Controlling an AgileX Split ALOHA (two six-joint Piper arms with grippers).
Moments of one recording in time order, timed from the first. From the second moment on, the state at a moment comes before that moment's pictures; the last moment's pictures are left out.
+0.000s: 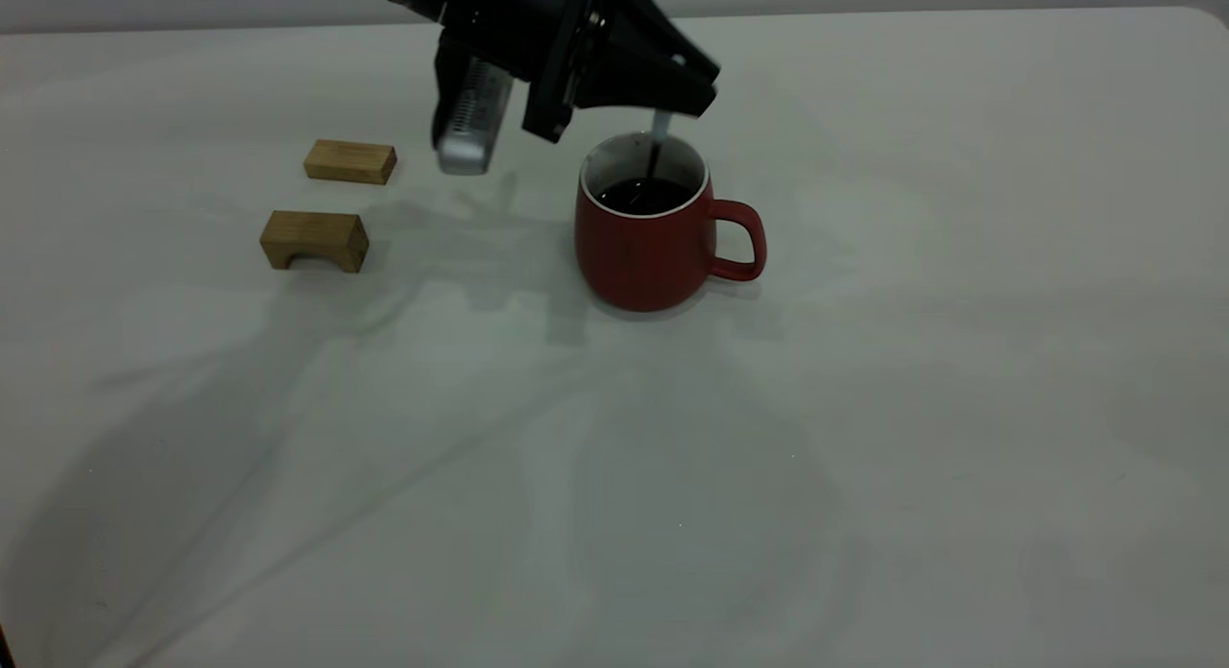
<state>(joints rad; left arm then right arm) -0.30 2.49 -1.67 -1.37 0.93 -0.78 0.05 0.02 -0.47 -0.01 1.13 -0.01</state>
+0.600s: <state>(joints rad) -0.30 2.50 -1.68 -1.34 0.90 -0.78 0.05 0.02 -0.47 -0.01 1.13 -0.01</state>
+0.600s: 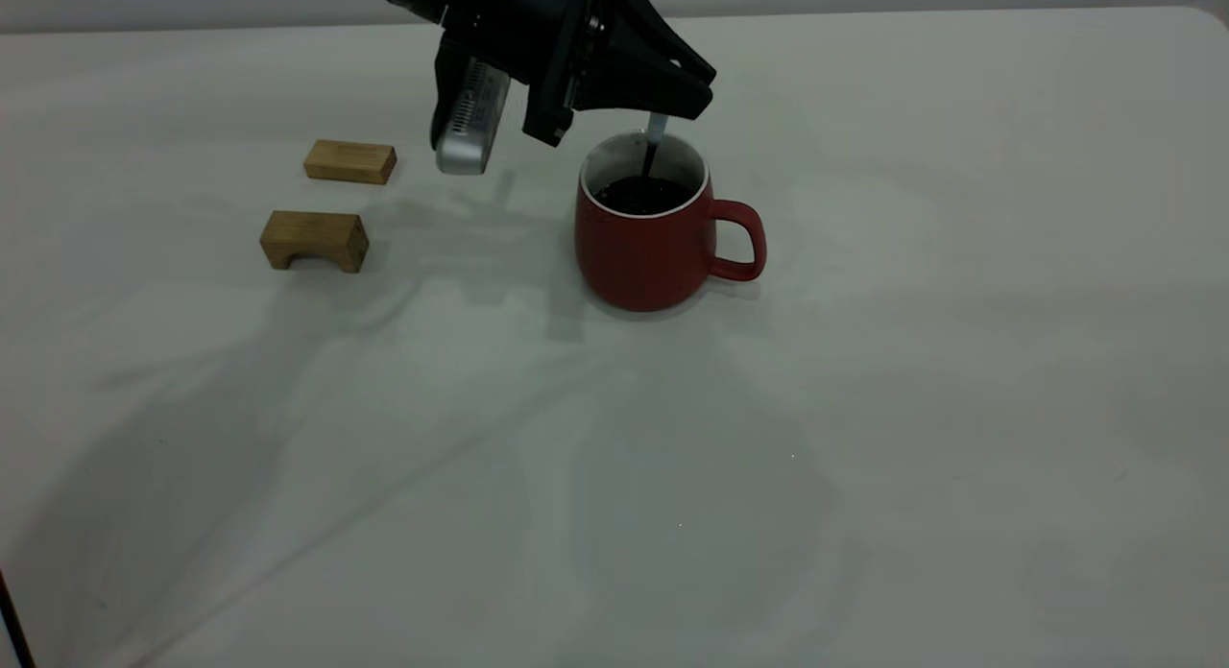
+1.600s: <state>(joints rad) -0.29 2.51 -1.68 -1.28 1.03 -0.78 0.05 0.02 -0.47 -0.01 1.13 -0.01</state>
